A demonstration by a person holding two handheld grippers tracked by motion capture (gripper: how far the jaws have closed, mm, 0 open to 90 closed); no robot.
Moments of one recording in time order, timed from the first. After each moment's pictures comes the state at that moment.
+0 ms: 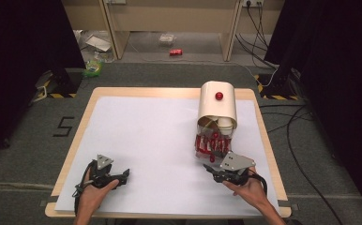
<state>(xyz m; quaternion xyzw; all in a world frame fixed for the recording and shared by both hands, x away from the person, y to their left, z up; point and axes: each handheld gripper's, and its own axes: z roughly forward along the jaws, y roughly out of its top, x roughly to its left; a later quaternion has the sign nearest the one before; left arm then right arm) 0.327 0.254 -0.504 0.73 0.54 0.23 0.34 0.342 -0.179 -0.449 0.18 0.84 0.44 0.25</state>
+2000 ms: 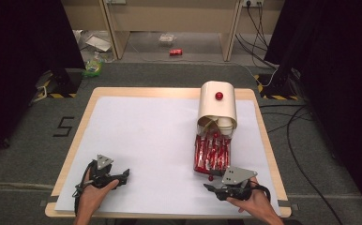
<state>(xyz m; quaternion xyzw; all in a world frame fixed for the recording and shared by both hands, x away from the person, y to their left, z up) 0.327 0.254 -0.504 0.73 0.54 0.23 0.34 0.309 -0.184 -0.456 0.16 0.87 0.43 0.15</state>
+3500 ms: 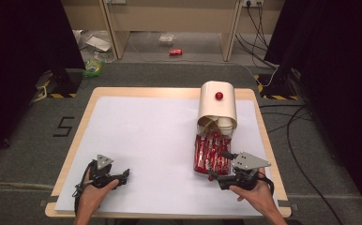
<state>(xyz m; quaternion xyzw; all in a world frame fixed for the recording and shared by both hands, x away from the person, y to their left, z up) 0.327 0.254 -0.504 0.73 0.54 0.22 0.34 0.326 -0.196 -0.431 0.26 0.81 0.49 0.19</state>
